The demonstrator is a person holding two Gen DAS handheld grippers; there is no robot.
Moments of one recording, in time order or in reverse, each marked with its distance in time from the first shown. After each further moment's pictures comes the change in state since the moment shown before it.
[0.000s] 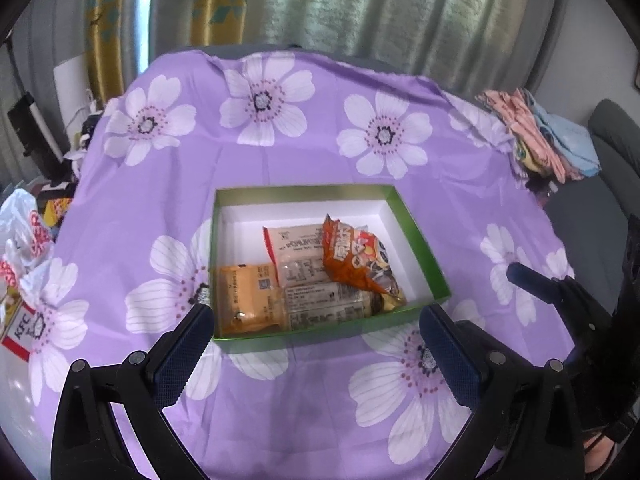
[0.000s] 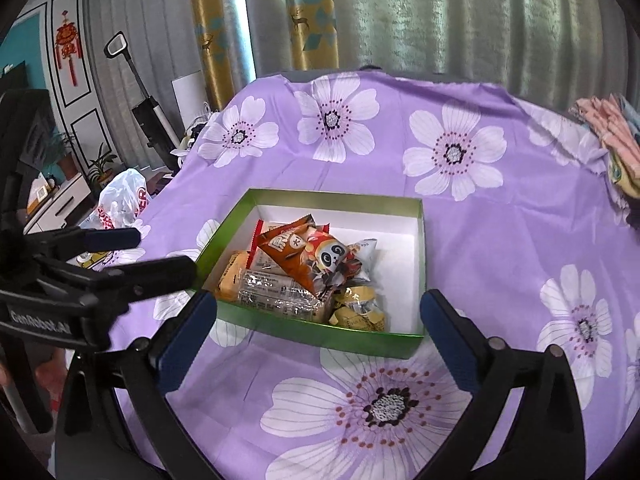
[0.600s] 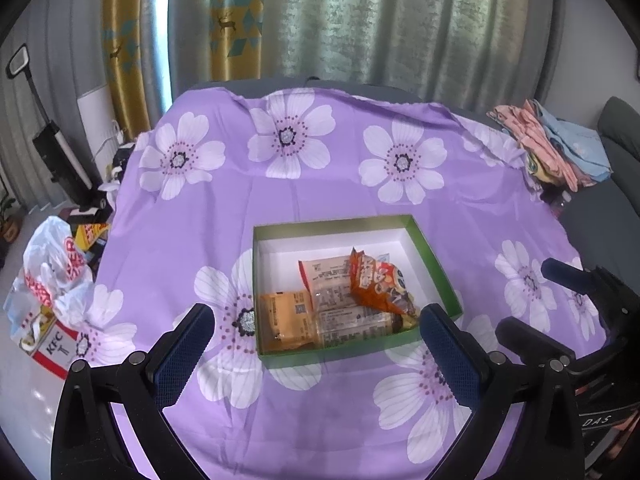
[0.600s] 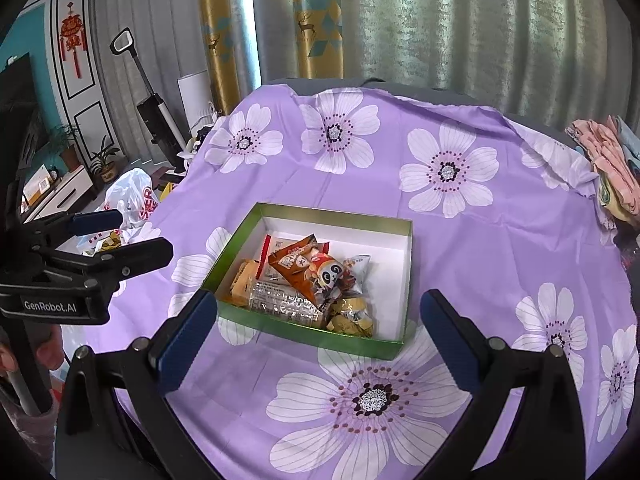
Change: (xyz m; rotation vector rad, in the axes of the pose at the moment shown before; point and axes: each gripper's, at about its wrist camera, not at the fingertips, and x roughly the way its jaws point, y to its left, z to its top) left arm -0.037 -0.001 0.016 0.040 -0.072 0.102; right arm -0.039 0.008 0.028 -0.032 0.016 -0.010
